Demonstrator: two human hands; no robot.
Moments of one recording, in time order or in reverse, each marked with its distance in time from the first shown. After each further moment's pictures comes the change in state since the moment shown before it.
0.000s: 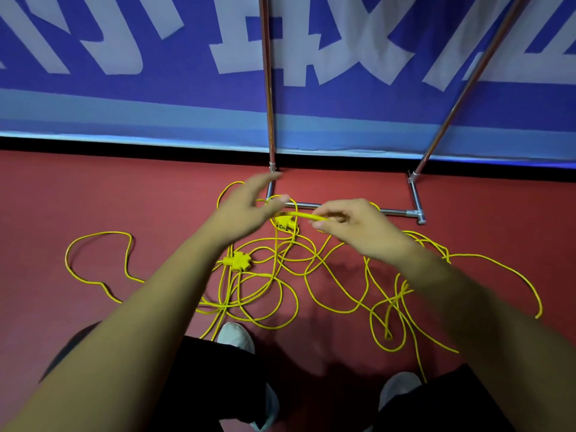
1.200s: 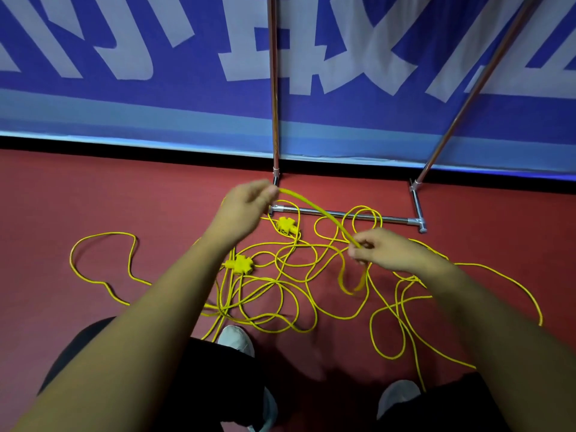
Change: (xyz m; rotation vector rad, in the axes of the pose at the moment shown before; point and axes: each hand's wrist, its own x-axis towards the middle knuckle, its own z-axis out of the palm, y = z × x) left_hand -0.002 0.006 -0.004 -0.141 0.143 0.030; right_hand -0.010 0.079 -0.027 -0.218 -0.233 0.267
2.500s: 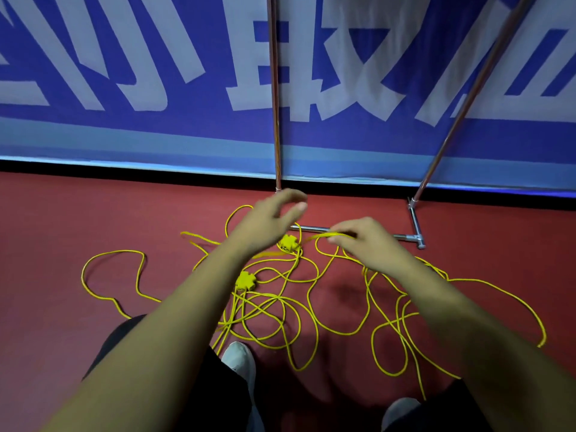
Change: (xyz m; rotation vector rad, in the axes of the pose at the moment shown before) left_hand 0.003 0.035 0.015 0.131 -0.054 0.113; right_hand -0.021 -0.076 -0.010 -0.023 0.342 -0.252
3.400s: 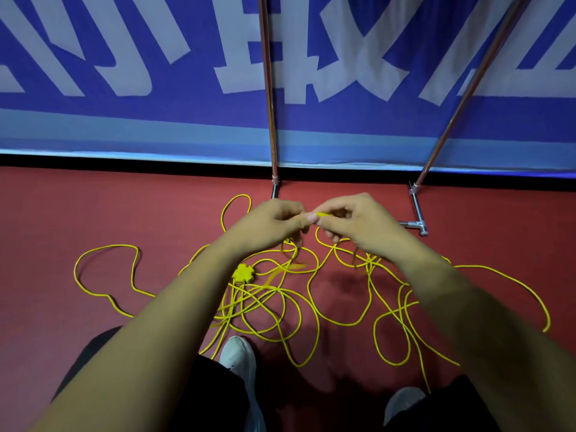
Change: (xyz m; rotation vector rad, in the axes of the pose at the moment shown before) left_hand 0.005 -0.001 0.008 -0.181 -0.321 -0.089; right_hand 0.016 -0.025 -0.003 0.389 -0.045 0.007
